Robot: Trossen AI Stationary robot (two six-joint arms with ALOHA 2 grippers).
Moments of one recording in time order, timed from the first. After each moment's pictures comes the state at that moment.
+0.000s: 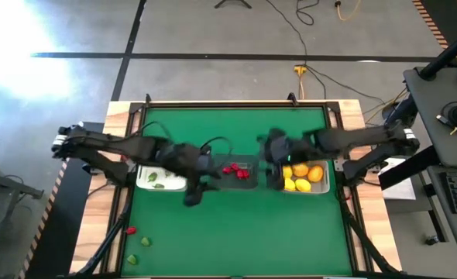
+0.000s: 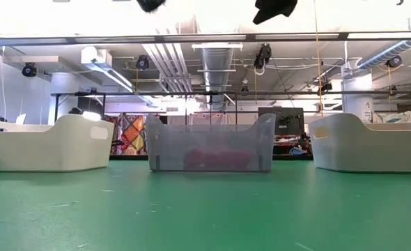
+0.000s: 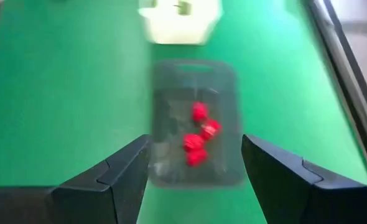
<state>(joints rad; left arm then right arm) -0.17 1.40 1.33 -0.60 0.06 -0.16 0.13 1.42 1.45 -0.86 0.19 0.13</state>
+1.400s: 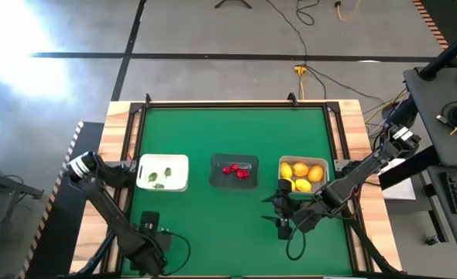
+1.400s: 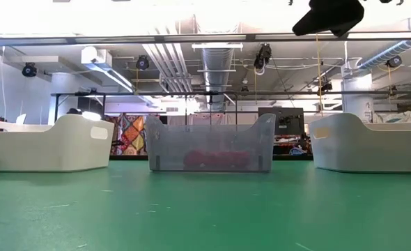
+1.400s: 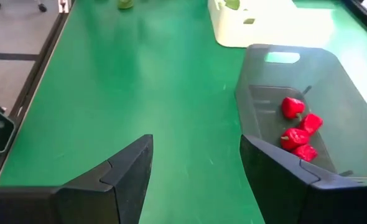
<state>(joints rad) -0.95 1.77 1.20 -1.13 0.12 -0.87 0.63 1.43 0.93 -0.22 0.57 0.39</state>
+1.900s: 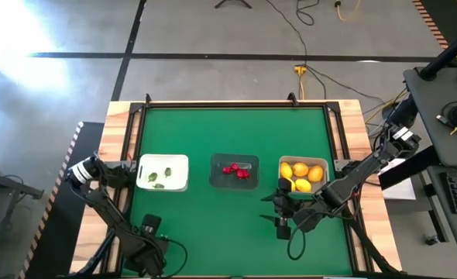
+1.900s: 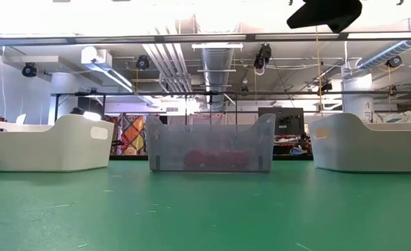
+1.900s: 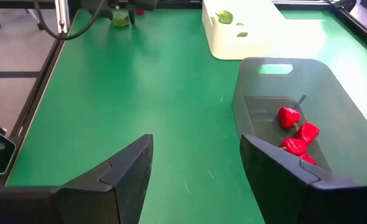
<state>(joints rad) -0.99 1.83 1.10 -1.01 0.21 -0.68 0.63 1.43 0.93 -0.17 0.61 0.40</state>
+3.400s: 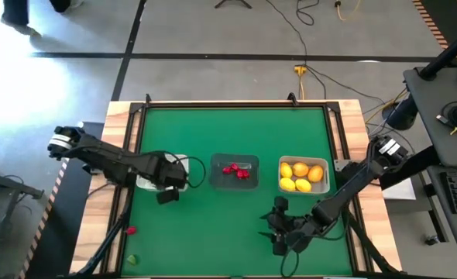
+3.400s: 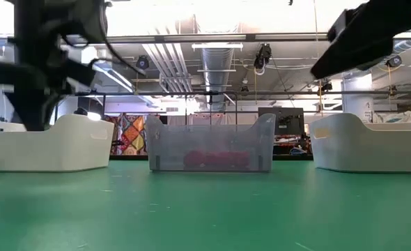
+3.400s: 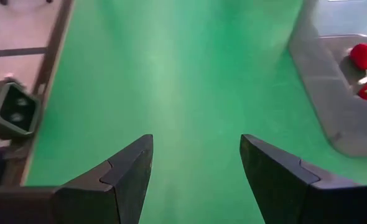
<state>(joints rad) -0.20 1.34 0.80 -1.08 -0.15 -0.52 0.70 1.65 0.95 -0.12 0.57 0.60</state>
